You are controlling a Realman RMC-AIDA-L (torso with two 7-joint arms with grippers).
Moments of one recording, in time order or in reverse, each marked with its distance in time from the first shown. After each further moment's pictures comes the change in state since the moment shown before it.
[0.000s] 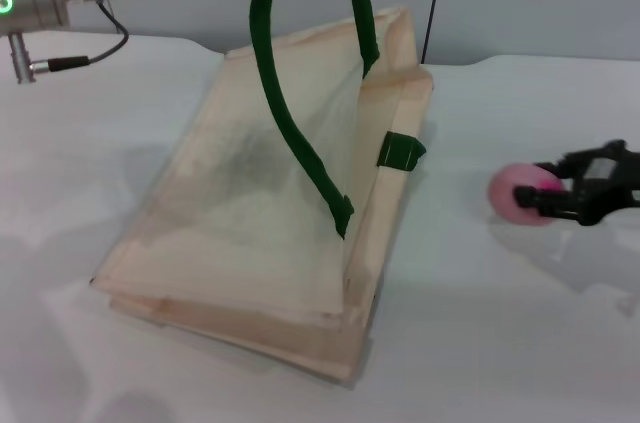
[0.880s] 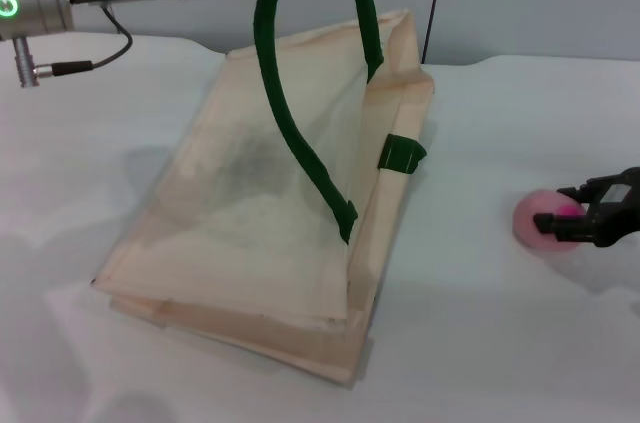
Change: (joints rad) left arm -0.003 -0.004 0.000 0.000 0.018 0.000 0.004; right arm -0.015 -0.022 -0.064 0.048 -0.064 -0.097 0.083
